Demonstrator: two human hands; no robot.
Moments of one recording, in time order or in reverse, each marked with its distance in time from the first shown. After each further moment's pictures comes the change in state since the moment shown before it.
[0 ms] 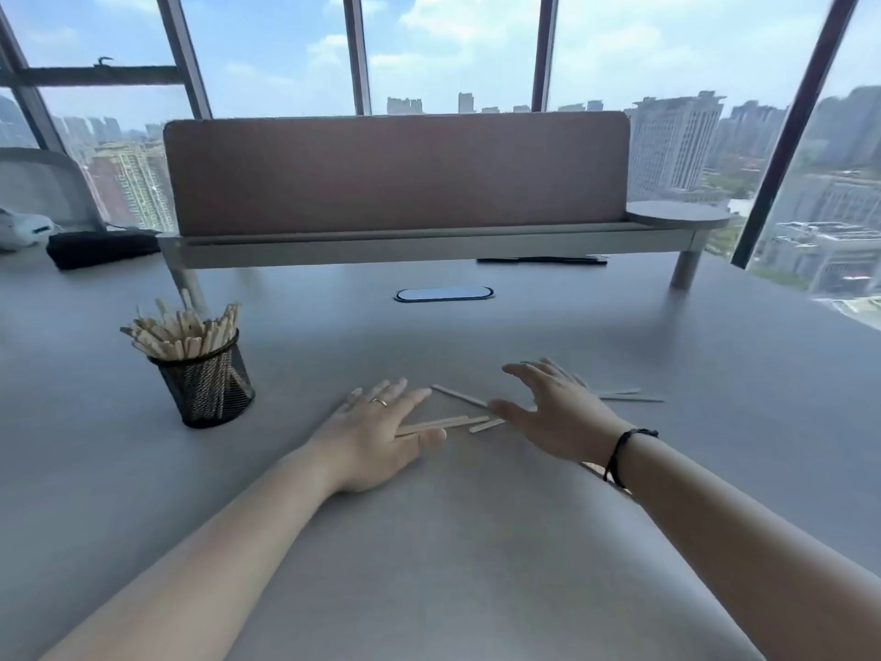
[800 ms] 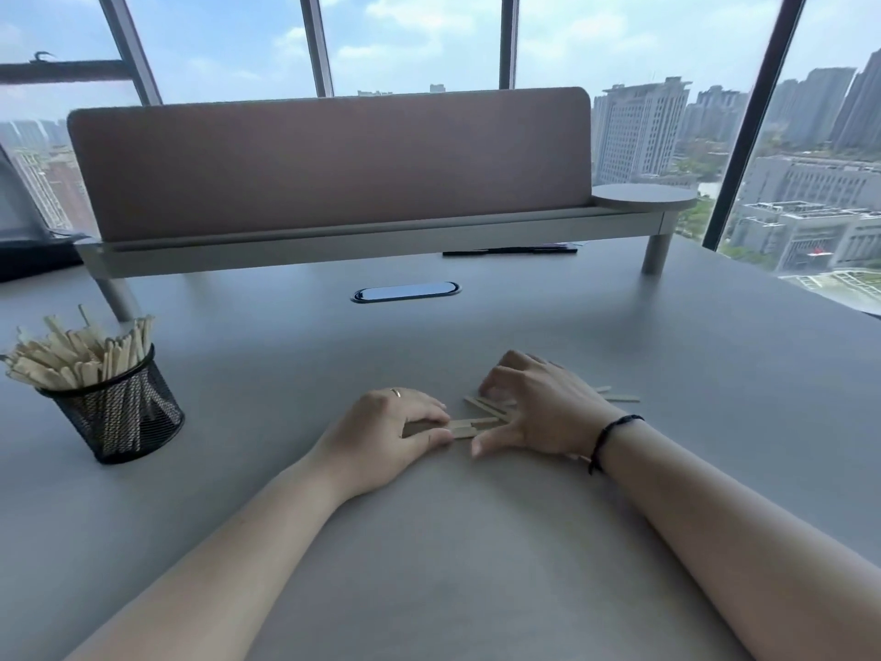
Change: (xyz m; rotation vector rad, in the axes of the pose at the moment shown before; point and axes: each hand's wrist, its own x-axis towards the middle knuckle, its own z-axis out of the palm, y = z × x) left_hand 0.048 0.041 0.018 -0.264 0.290 0.332; right_hand 0.029 0.051 -0.005 -0.125 -0.013 -0.209
